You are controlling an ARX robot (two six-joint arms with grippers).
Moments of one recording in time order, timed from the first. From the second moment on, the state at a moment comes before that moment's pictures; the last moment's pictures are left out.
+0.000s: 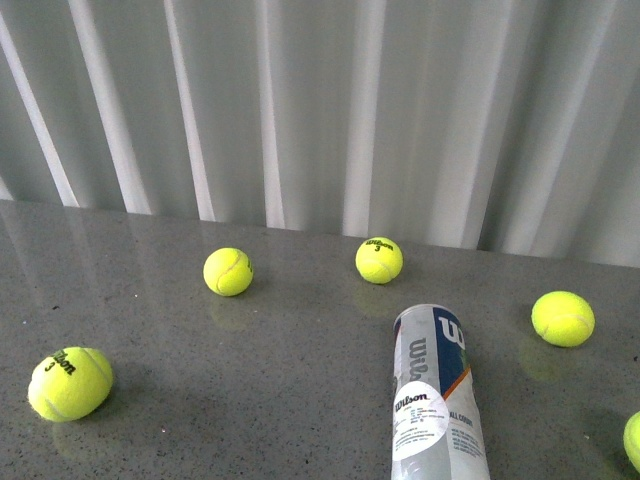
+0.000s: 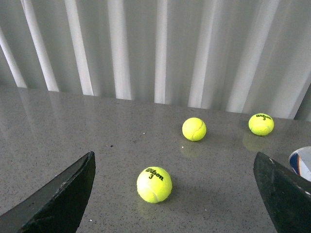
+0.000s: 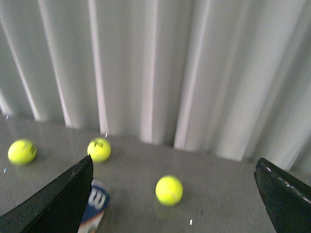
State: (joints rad) left arm 0.00 0.00 0.02 0.00 0.00 0.00; right arm -0.11 0.61 0.40 0.19 -0.16 -0.05
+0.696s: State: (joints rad) left arm 0.00 0.00 0.02 0.00 0.00 0.00; right arm 0.18 1.85 1.12 -0.22 -0.17 0.26
